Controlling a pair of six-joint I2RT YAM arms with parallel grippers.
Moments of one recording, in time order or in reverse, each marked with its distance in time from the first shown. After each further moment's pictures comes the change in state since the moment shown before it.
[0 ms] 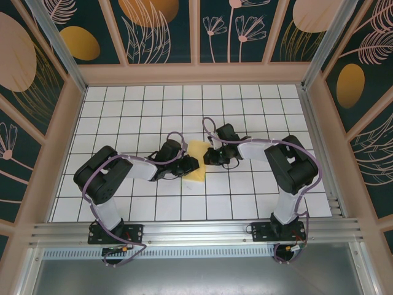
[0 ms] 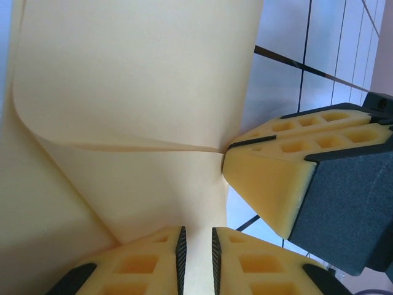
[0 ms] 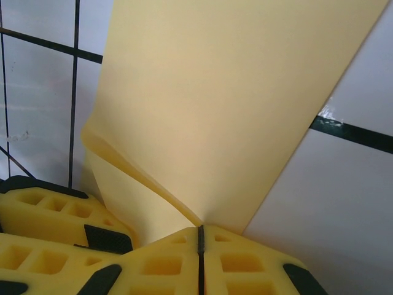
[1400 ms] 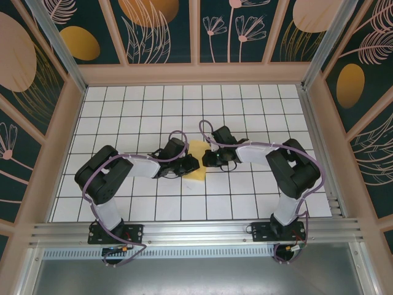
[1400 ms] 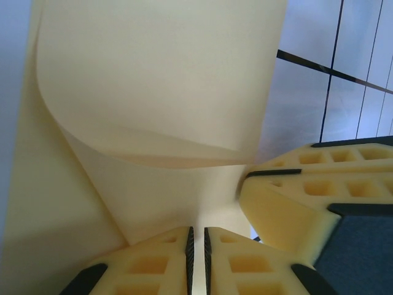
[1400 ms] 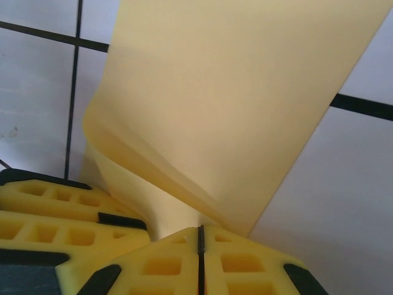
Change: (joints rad) left arm -0.020 0.006 0.071 -0.145 -0.071 0.018; right arm 0.064 -0.041 -0.017 -0.011 0.111 0.031
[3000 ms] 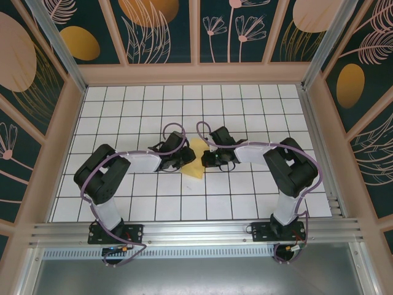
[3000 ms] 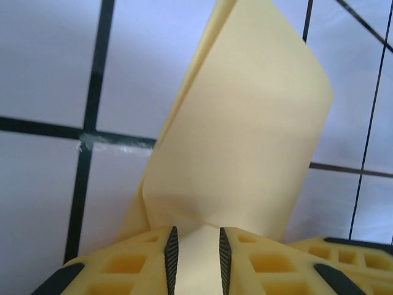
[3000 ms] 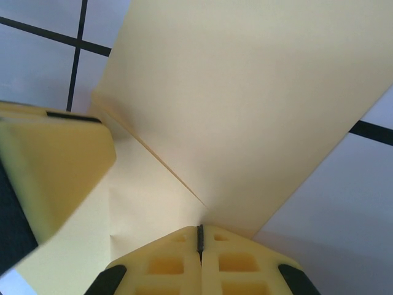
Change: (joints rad) left arm 0.024 -0.003 0.115 -0.174 -0.251 -0.016; right arm 0.006 0.026 0.000 0.034 0.026 -0.053
